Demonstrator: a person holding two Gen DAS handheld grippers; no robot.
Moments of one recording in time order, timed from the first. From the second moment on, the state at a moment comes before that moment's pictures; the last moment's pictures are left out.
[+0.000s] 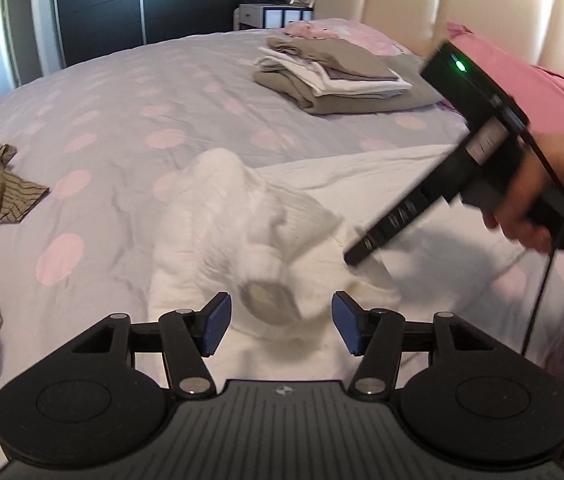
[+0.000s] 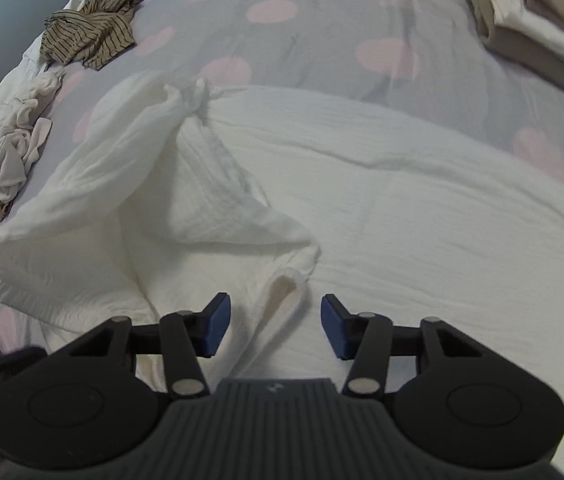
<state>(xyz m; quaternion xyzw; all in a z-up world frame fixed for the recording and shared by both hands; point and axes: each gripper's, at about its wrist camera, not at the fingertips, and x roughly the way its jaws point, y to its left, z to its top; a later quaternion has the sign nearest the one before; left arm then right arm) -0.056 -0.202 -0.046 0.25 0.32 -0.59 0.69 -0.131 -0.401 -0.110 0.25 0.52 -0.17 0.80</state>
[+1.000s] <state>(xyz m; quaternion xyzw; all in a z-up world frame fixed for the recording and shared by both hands) -0.088 -0.325 -0.078 0.31 0.39 -0.69 0.52 -0.194 -0.405 -0.112 0.31 0.48 -0.15 0.81</state>
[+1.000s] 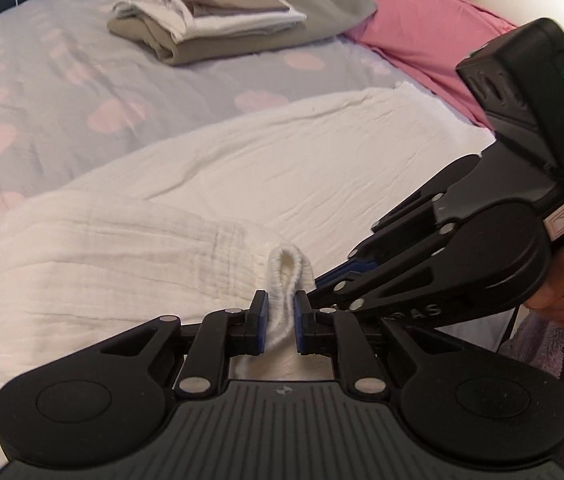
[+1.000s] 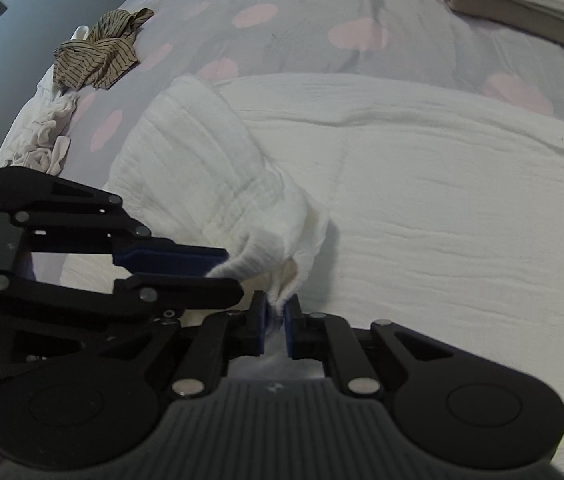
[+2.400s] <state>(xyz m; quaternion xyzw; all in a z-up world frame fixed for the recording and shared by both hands) -0.068 -0.247 -0.055 0.36 0.36 -0.67 0.54 -0.187 -0.347 -0.105 0.22 0.47 0.01 0.85</state>
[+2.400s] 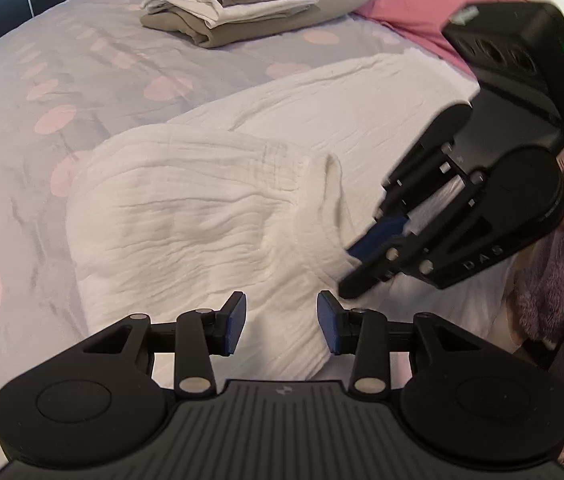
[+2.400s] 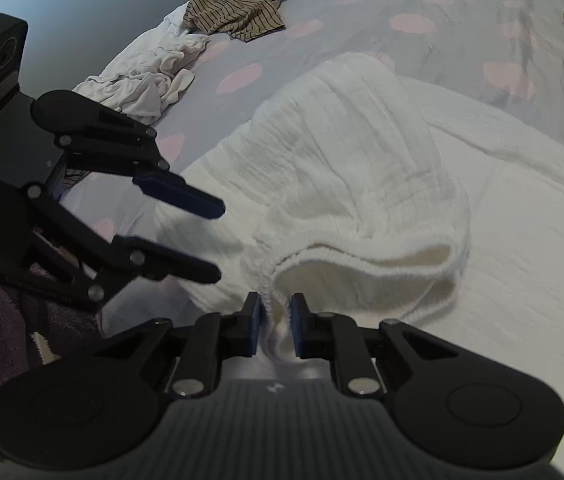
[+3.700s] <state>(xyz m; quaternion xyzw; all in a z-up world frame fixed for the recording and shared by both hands) -0.115 -0.273 -0.085 0.38 0.35 -0.71 0.48 -0.231 -0.401 -0.138 0.48 0.42 -0.11 0.76</state>
